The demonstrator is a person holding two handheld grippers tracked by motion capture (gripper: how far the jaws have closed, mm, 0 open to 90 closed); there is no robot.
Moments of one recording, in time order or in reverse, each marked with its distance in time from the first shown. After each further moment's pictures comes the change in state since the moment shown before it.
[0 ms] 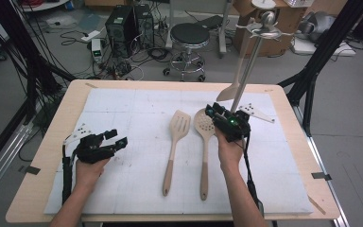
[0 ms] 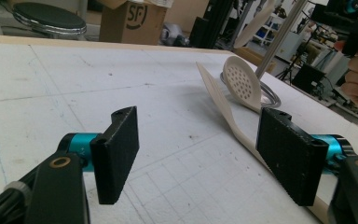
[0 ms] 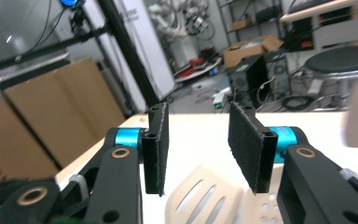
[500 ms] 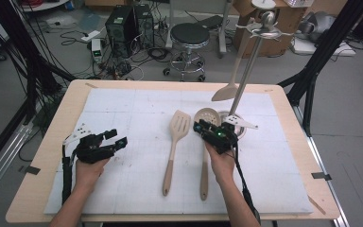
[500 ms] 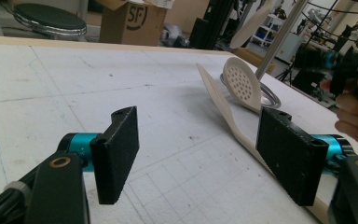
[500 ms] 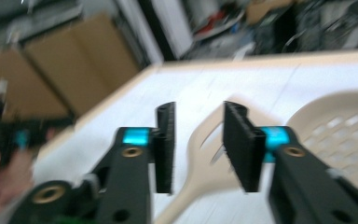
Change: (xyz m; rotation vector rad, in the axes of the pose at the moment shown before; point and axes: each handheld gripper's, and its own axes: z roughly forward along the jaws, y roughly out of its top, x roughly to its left) left arm 0.000 0.000 0.000 -0.007 0.002 -0.004; right arm 0.007 -0.044 0.011 0.187 0.082 0.010
